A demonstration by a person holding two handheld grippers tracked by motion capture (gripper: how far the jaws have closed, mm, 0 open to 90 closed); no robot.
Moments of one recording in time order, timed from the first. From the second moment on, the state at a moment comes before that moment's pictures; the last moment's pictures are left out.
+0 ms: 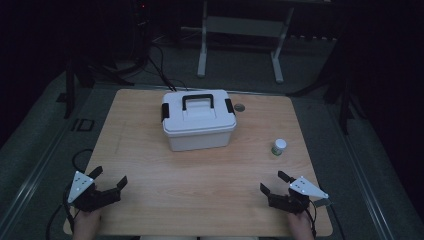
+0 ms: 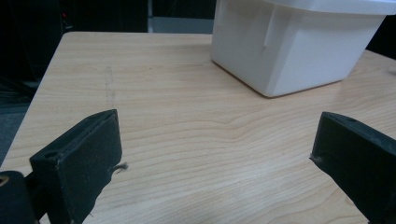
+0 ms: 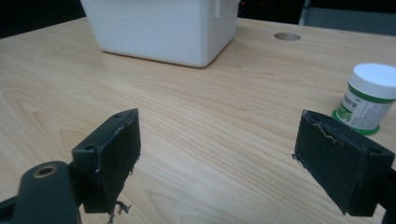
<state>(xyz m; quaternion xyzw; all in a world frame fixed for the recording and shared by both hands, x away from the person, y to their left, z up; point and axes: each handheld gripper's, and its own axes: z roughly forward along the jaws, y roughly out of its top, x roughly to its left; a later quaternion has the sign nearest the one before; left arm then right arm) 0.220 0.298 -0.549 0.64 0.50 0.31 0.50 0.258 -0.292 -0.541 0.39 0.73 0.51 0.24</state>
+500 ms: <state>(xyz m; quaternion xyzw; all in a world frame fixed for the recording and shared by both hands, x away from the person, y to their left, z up) 0.228 0.293 -0.545 0.68 0.47 0.26 0.50 0.279 -0.289 -0.541 0.42 0.73 0.50 0.21</state>
